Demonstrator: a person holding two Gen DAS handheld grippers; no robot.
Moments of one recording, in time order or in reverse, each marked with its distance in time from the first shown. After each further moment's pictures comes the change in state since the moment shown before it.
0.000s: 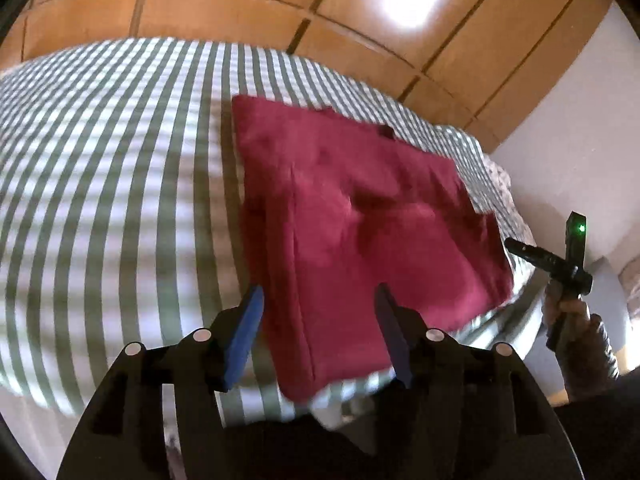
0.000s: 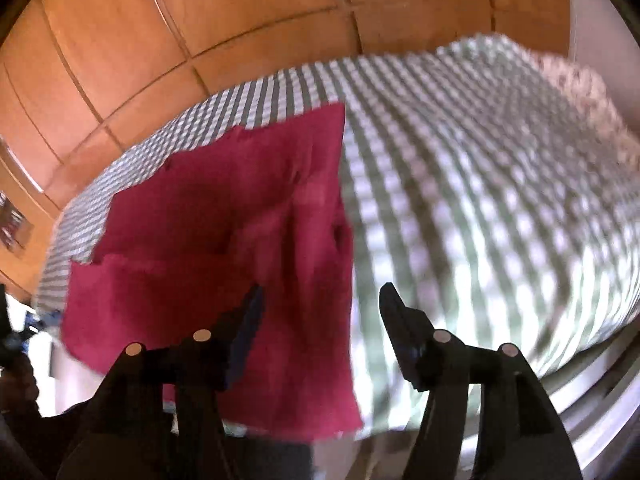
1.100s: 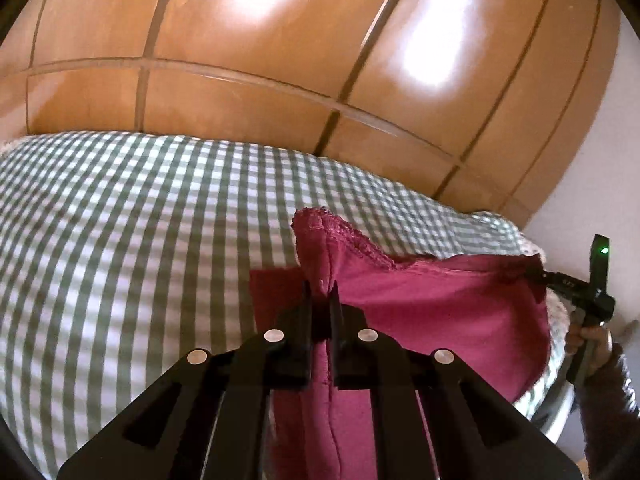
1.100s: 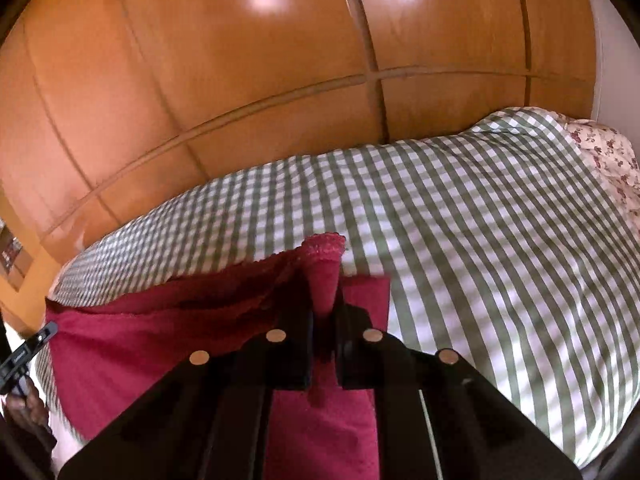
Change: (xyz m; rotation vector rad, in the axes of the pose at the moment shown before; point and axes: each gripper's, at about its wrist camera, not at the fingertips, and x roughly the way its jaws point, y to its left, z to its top) left arm 0.034 0.034 0.133 -0.003 -0.229 0.120; right arm 0.059 0.019 0.153 0.046 -0.122 0.037
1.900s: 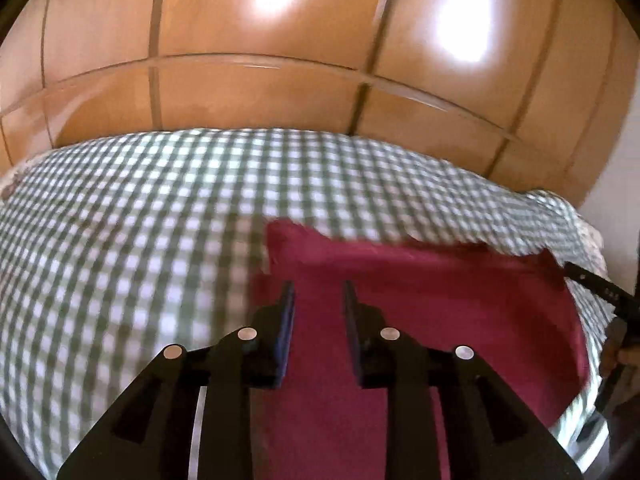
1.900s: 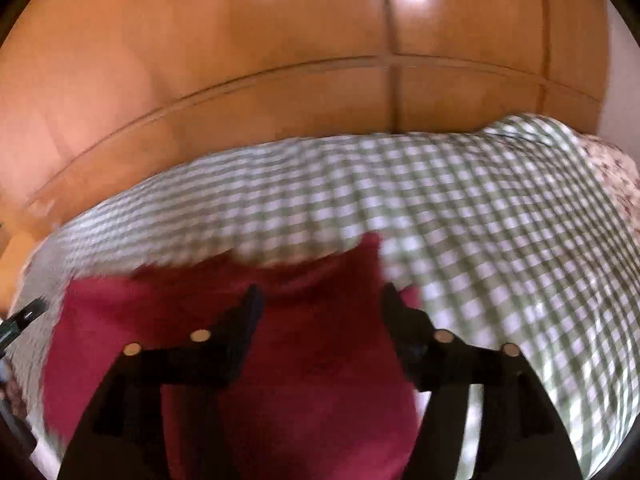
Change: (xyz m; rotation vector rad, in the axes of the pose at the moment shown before) left arm 0.036 -0.030 -0.020 0.059 0.041 0.187; right arm 0.011 0.039 -0.037 -0.129 0.025 0.017
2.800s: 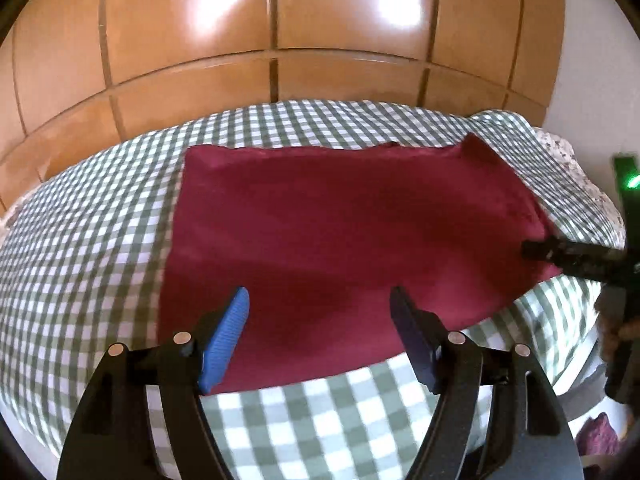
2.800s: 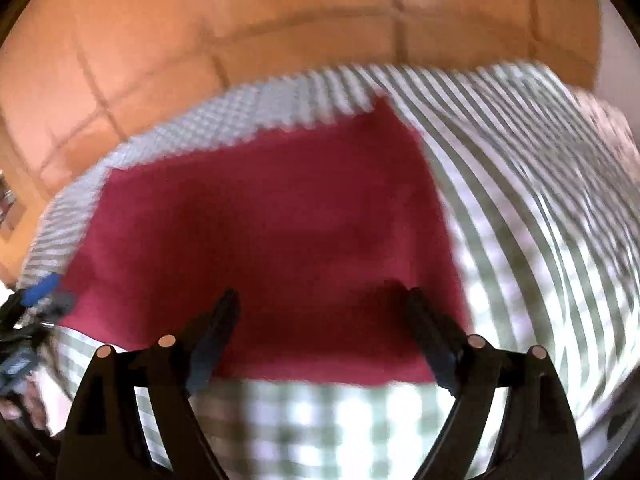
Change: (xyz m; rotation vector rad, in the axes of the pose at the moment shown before) left arm -0.048 -0.087 -0.094 0.235 0.009 0.007; right arm -0.026 -0.016 -0.115 0.087 0.131 -0.046
